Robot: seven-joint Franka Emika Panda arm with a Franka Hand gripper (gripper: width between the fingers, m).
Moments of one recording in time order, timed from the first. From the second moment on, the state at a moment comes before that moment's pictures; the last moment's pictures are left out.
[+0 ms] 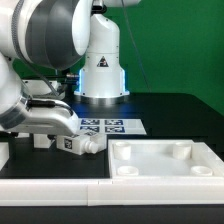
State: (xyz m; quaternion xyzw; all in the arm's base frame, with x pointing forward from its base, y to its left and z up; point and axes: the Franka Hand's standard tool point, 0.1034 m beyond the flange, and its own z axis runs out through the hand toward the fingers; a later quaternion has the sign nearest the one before) arm 0.475 -0.166 0.025 -0.90 0.13 0.40 0.07
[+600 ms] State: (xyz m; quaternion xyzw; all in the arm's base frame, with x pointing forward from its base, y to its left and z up) arm 0.461 -0.160 0.018 -0.90 0.14 0.42 0.07
